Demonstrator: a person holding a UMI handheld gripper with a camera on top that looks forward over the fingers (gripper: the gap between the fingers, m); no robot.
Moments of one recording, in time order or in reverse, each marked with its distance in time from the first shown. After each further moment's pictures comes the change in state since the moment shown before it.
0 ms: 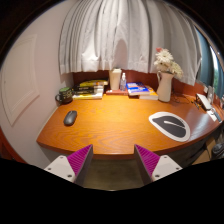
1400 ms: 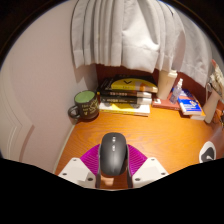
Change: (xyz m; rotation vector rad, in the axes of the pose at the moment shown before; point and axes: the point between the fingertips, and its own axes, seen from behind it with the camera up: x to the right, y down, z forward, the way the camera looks) arm -0.193 -0.117 0.207 -0.149 -0.164 -0.077
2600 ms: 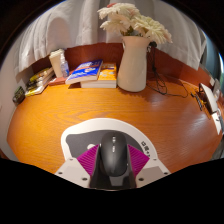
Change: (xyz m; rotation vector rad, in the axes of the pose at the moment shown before) arm 0.498 0.134 -0.079 -0.097 0.151 0.084
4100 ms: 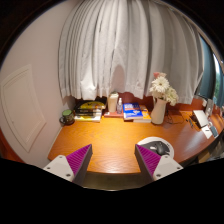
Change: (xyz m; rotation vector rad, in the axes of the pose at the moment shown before) arm -0.289 -0.056 -0.297 0.284 -0.009 -0.016
